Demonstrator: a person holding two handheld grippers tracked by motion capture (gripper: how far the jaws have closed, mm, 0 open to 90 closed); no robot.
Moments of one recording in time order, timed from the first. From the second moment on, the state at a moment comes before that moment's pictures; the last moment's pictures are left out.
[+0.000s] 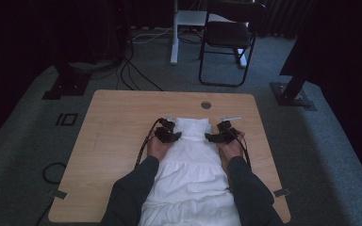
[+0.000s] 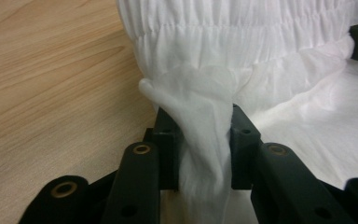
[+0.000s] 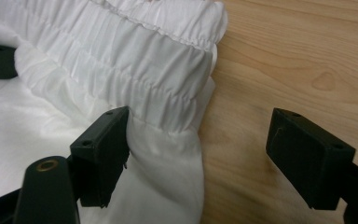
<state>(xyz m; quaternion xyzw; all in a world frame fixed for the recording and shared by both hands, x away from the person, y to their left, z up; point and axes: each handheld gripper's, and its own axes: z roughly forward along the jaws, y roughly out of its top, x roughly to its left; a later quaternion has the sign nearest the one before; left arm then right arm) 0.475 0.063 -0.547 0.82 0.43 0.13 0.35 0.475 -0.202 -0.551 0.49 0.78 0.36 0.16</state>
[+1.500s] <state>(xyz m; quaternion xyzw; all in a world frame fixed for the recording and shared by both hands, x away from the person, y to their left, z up) 0.480 0.080 -0.441 0.80 0.40 0.19 0.42 0.485 -0.171 -0.455 0.43 0.78 0.41 0.19</state>
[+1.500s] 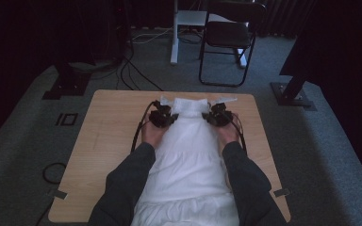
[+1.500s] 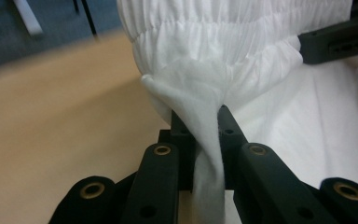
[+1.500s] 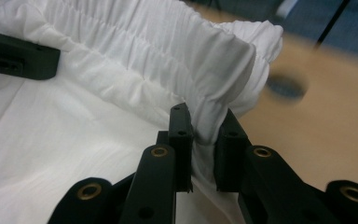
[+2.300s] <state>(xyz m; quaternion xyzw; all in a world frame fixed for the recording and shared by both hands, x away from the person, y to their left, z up) 0.379 0.117 -0.386 0.79 0.30 0.18 0.51 0.386 -0.179 -0.380 0.32 0.78 0.48 0.22</state>
